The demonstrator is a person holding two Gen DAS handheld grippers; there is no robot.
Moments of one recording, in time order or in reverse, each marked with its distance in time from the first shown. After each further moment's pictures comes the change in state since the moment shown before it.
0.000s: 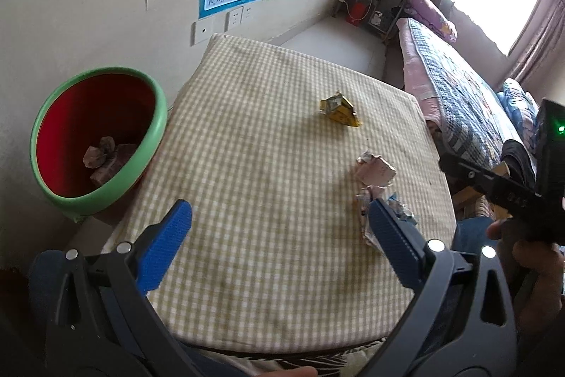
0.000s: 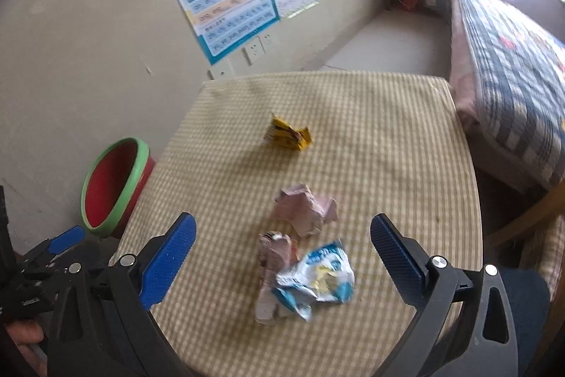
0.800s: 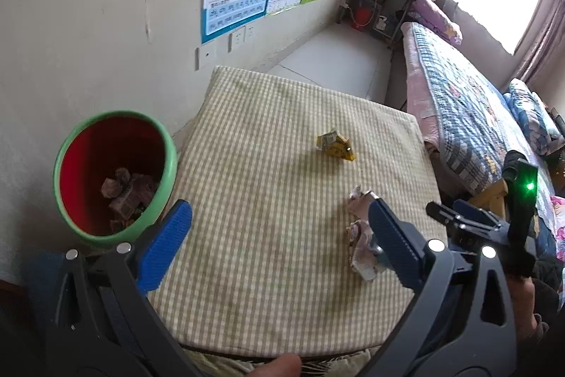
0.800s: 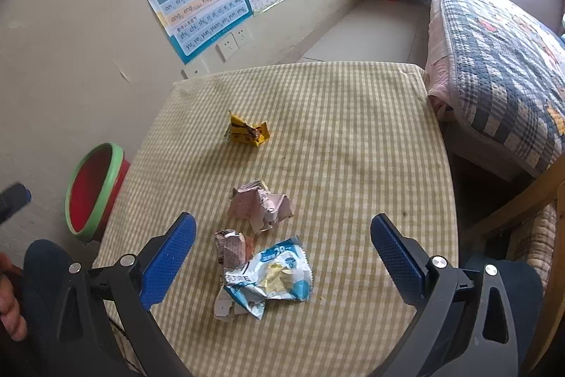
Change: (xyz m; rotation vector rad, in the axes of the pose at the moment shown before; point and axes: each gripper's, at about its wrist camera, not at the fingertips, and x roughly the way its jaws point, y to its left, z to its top) left arm -0.031 -0.018 0.064 0.027 -0.017 0.038; right arm -0.002 -0.035 0.006 0.043 0.028 -0.058
